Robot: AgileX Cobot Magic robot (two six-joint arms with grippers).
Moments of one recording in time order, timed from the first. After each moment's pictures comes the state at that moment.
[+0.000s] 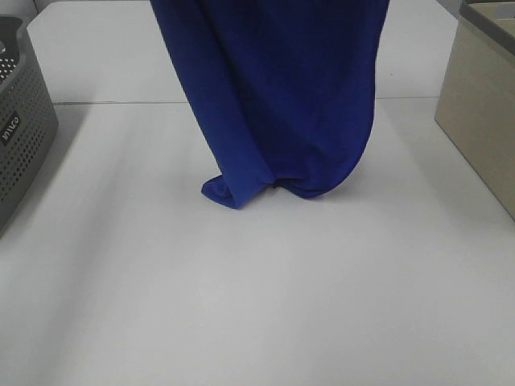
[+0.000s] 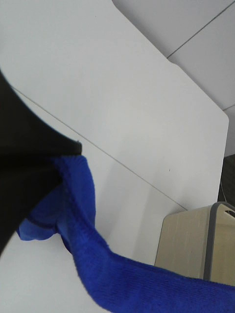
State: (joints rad) left arm -0.21 1.68 -2.23 -0.48 1.22 0.73; right arm 0.60 1.64 -2.04 -0.19 1.22 -0.13
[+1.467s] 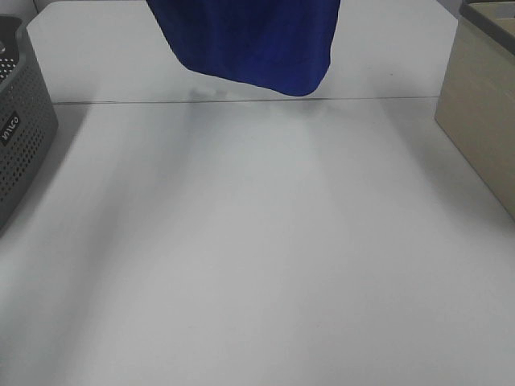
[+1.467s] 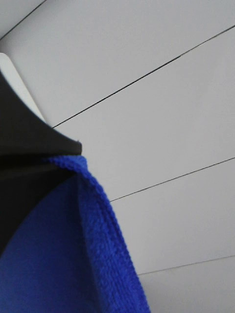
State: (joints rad) left arm -0.21 1.88 -2.39 -0.12 0.62 0.44; right arm 0.51 1.82 -2.12 -0.57 0.33 0.05
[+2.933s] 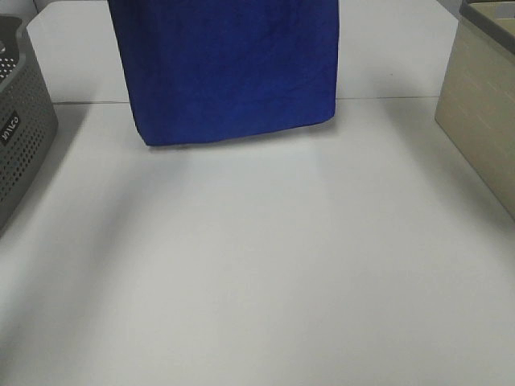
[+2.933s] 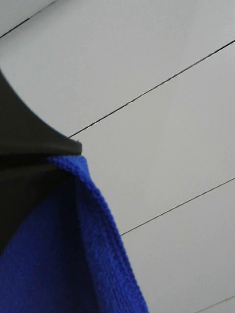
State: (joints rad) left arm -0.21 2.08 -2.40 0.02 0.17 0.45; right arm 0.37 2.09 -2.27 -0.11 0.00 -0.08
